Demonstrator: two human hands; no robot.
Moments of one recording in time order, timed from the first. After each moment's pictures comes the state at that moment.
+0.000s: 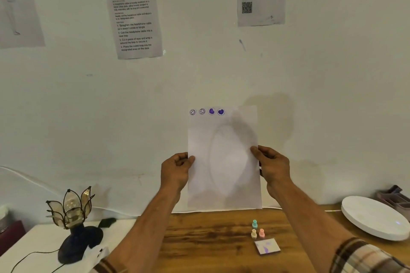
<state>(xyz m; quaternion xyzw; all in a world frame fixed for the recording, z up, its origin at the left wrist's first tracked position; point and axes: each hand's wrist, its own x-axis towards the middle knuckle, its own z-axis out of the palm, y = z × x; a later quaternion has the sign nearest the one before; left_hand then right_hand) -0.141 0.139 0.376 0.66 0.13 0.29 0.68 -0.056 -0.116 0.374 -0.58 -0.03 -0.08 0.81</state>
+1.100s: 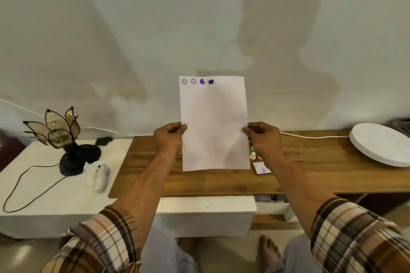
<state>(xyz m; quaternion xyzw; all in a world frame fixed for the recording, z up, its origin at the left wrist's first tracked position) -0.091 0.169 0.207 0.66 0.30 0.25 0.64 -0.003 -0.085 0.185 -0.74 0.03 0.00 0.67</state>
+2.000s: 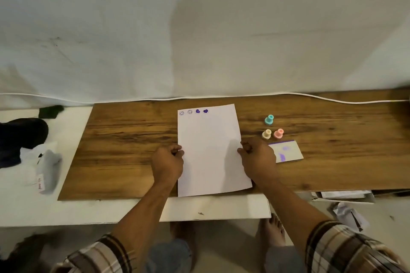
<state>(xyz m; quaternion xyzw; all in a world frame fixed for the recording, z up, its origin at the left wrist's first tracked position) -0.016 0.184 -0.039 0.83 0.37 0.07 0.41 0.062 -0.055 -0.043 -0.93 0.02 0.08 0.35</state>
